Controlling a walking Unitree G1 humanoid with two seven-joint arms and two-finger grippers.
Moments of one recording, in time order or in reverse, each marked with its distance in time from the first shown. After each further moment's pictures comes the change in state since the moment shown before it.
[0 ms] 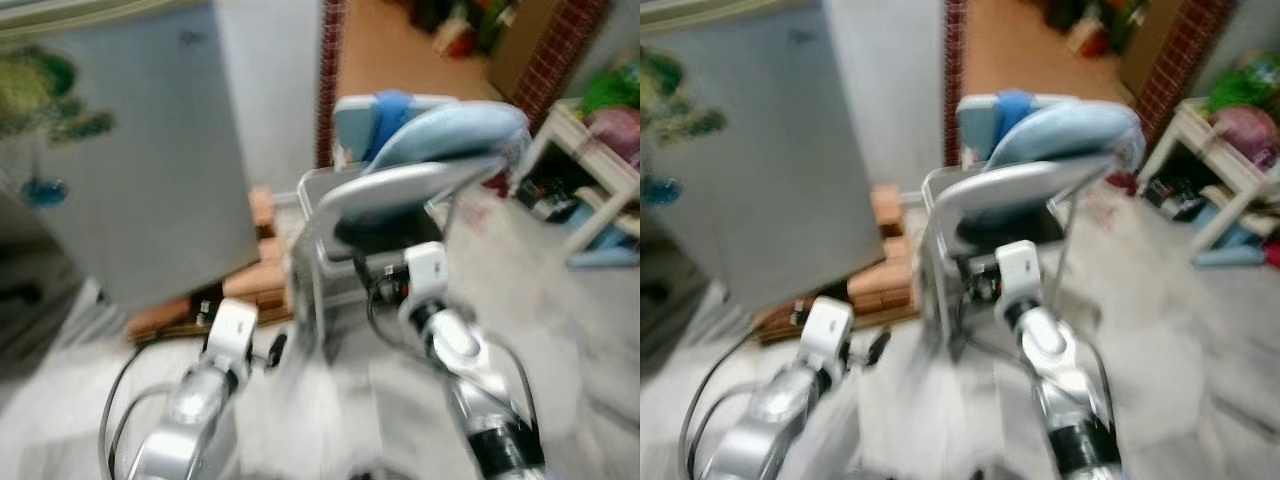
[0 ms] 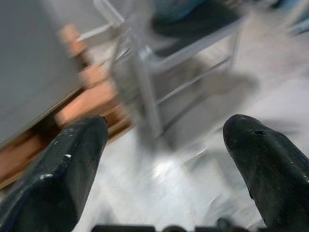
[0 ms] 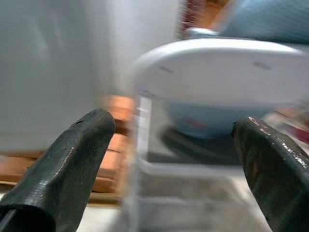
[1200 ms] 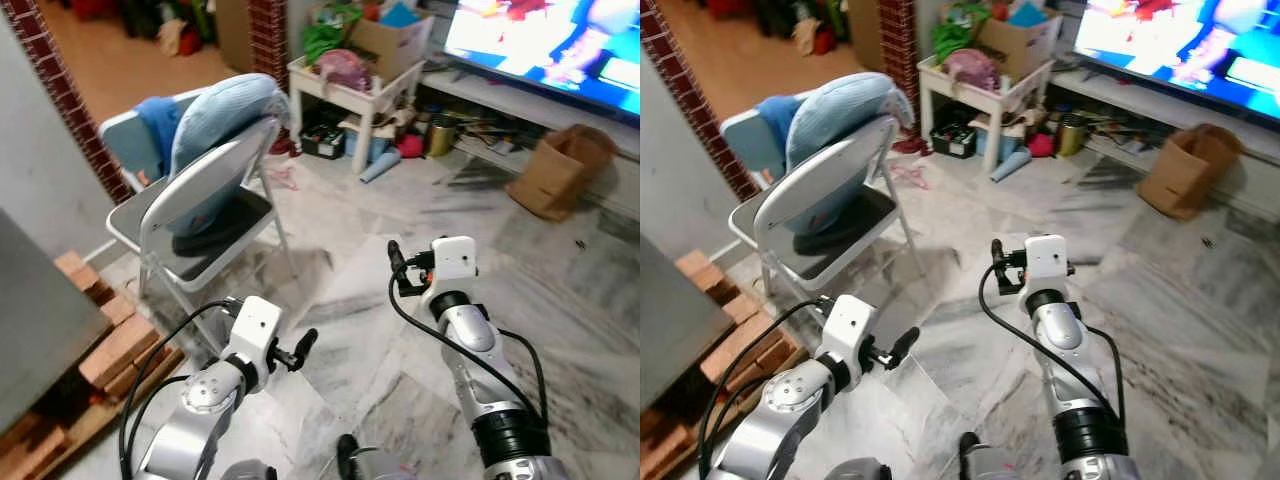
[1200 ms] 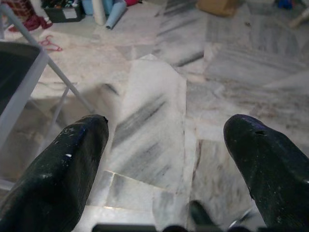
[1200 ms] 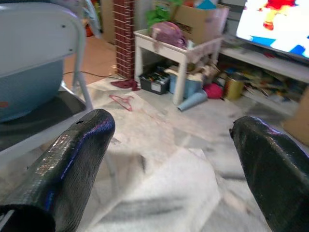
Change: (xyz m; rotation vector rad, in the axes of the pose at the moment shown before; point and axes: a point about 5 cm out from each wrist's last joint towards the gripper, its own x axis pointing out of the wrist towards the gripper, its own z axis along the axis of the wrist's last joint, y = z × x) left arm -0.001 -0.003 0.007 0.045 -0.047 -0.123; right arm 0.009 -0.009 0.005 0.033 -0.016 -0.155
